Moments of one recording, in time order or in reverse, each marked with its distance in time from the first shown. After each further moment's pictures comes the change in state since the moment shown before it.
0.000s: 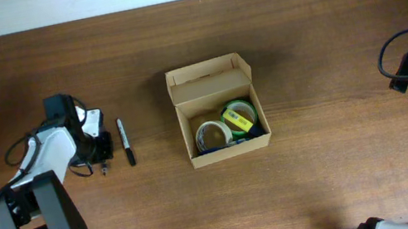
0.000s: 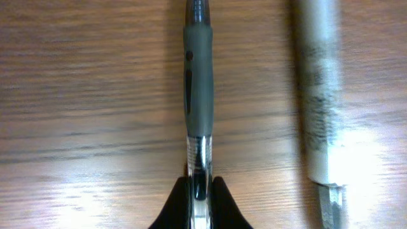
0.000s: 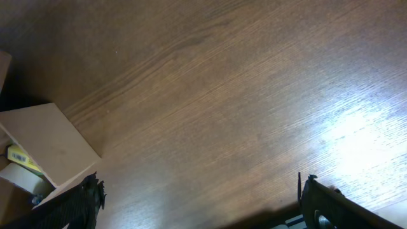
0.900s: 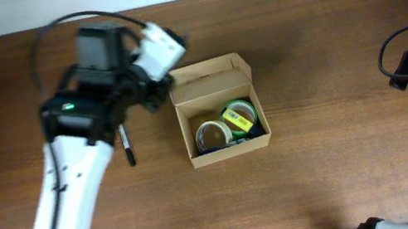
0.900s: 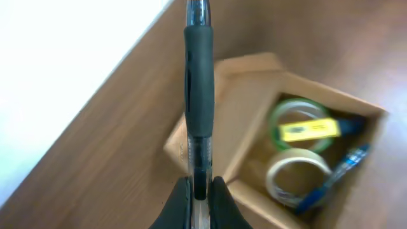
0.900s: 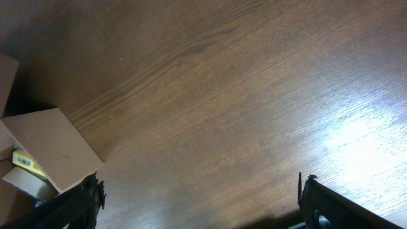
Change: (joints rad) left arm -0.521 -0.333 0.503 -0.221 0.152 0.373; right arm 0.000 0.000 0.000 0.023 -0.008 0.000
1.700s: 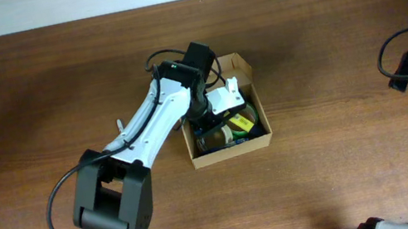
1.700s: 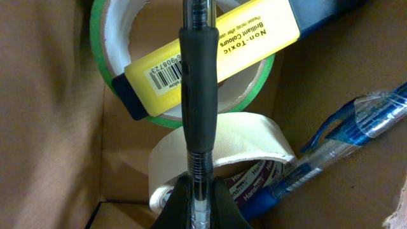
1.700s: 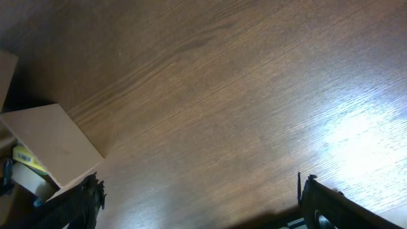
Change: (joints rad) left arm -0.177 0.510 0.001 -0.150 0.019 0.180; right arm 0.000 0.000 0.000 -0.016 0.000 0.000
